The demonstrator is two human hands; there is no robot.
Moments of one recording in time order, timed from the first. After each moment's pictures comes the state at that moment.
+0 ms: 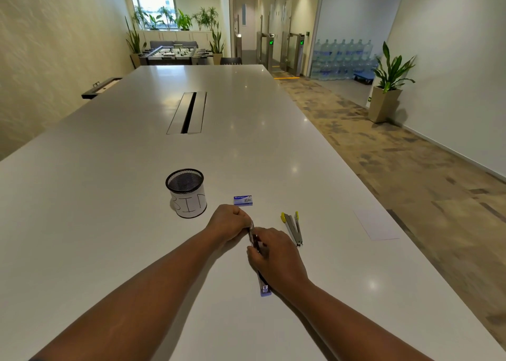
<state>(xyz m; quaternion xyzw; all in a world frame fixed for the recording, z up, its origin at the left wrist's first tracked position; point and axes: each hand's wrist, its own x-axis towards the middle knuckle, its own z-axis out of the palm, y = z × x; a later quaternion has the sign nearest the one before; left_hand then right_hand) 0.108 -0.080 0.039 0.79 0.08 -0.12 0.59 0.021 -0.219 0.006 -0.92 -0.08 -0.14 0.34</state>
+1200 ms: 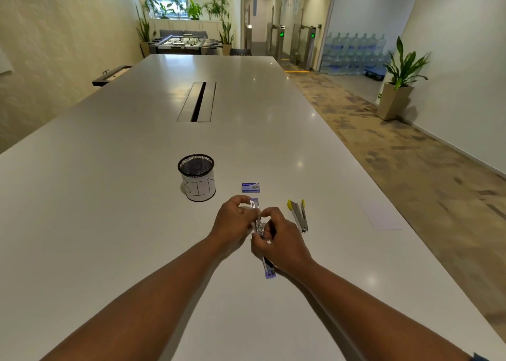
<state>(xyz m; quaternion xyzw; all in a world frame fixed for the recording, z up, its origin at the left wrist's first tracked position) 0.061 -0.077 0.032 0.65 0.05 -0.09 0.75 0.012 -0.219 0.018 -0.89 -0.10 -0.09 0.43</state>
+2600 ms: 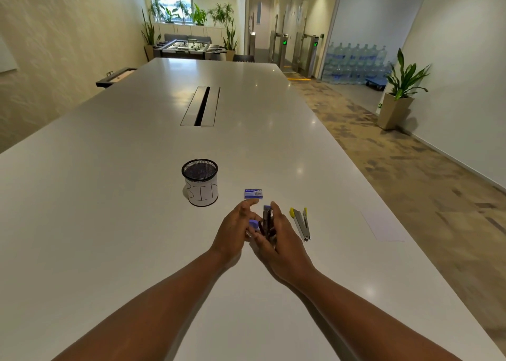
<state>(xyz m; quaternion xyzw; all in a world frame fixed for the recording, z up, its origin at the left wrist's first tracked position) 0.060 -0.070 0.011 0.67 -0.07 -0.05 0.73 0.016 -0.220 0.014 -0.89 -0.11 -0.06 0.43</state>
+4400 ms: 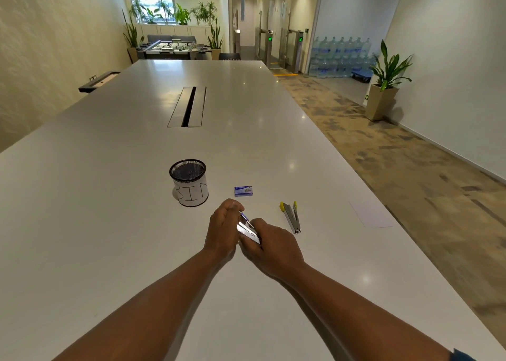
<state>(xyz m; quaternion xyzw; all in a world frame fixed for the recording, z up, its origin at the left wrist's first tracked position) 0.054 -0.075 0.021 0.70 0.01 0.03 0.71 0.009 -0.213 0.017 -0.95 -0.12 -0.14 0.25</state>
